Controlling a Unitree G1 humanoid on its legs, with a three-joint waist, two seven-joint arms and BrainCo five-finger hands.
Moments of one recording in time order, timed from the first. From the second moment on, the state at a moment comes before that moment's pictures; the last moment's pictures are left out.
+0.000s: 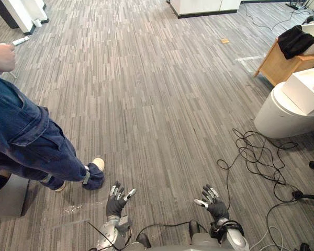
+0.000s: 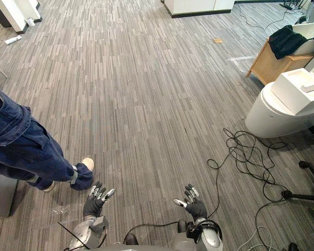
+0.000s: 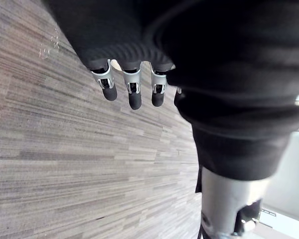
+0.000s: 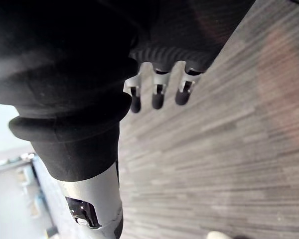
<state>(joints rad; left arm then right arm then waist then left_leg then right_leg) 0.35 0.00 -0.10 0.28 -0.38 -0.18 0.10 0.31 -0.05 0.08 0.43 0.26 -0.17 0.11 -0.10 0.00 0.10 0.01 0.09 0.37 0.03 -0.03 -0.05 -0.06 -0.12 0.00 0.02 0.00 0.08</state>
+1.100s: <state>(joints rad) 0.32 0.03 -0.04 0.34 -0.32 -0.18 0.16 0.31 0.04 -0.11 0.59 0.50 -0.19 0.03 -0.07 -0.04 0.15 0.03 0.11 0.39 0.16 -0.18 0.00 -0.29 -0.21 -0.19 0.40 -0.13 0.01</state>
